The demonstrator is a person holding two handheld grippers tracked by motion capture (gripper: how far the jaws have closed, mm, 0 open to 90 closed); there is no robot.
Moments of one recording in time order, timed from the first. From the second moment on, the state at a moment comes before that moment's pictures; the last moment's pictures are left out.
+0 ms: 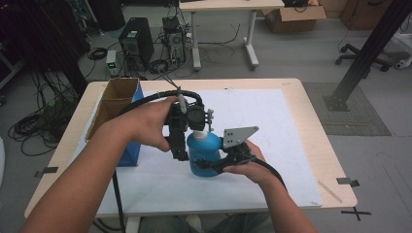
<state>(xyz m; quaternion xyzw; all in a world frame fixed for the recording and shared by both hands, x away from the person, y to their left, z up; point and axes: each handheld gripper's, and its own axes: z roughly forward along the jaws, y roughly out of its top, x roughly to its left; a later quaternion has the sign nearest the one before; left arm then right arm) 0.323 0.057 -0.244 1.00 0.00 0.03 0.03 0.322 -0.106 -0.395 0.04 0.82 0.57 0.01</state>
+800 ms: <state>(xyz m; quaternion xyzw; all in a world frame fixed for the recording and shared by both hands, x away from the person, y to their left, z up) 0.320 0.047 -0.250 1.00 -0.01 0.02 0.03 0.323 -0.078 -0.392 0.03 0.82 0.57 0.01</state>
